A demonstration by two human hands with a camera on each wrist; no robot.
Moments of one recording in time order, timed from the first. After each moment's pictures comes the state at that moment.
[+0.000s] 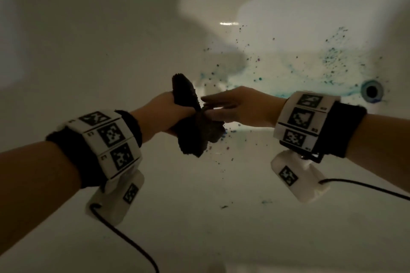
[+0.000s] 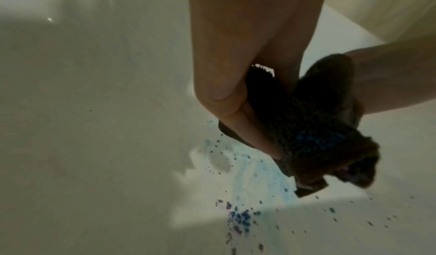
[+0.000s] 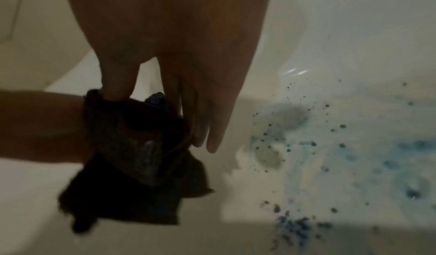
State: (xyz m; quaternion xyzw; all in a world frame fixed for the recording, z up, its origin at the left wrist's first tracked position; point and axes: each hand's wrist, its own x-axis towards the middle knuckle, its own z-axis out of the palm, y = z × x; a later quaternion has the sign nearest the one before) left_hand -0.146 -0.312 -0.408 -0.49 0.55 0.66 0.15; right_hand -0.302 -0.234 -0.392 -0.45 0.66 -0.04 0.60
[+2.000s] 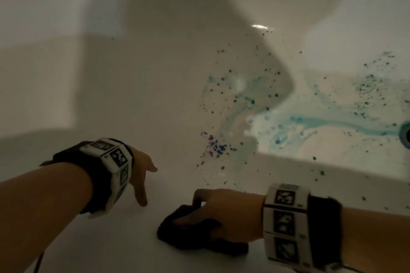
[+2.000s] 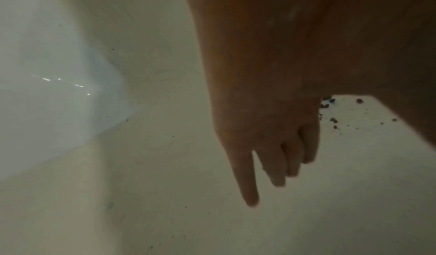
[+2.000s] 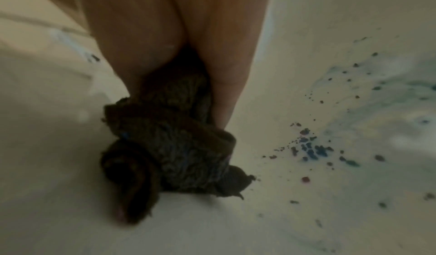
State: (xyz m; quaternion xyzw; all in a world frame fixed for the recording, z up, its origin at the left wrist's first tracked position) left_hand -0.118 -0.277 -0.504 -0.25 0.60 0.28 0.70; right_hand -0.275 -0.156 -0.470 -0.63 0.35 0.17 0.67
